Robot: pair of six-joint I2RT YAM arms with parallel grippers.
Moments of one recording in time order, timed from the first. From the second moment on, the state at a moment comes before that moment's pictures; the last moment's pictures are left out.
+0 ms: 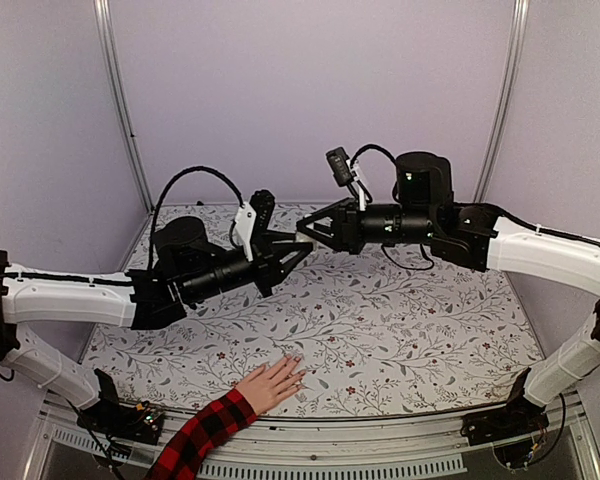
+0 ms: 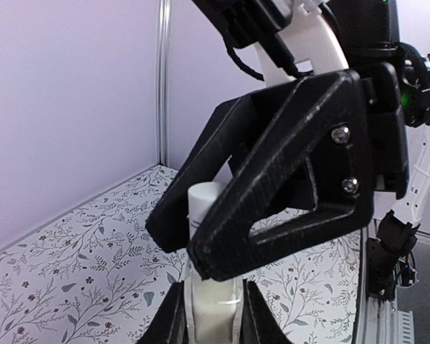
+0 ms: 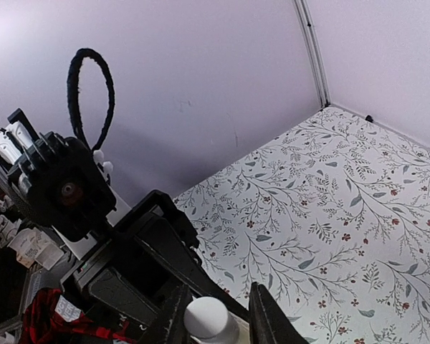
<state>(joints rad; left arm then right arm) -1.01 1.35 0.79 0.58 0.06 -0.08 0.91 1.47 1.24 0.02 -0.36 0.31</state>
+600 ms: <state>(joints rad) -0.98 1.36 0.78 0.61 0.14 -0.12 0.90 1.48 1.24 0.03 -0.42 0.25</state>
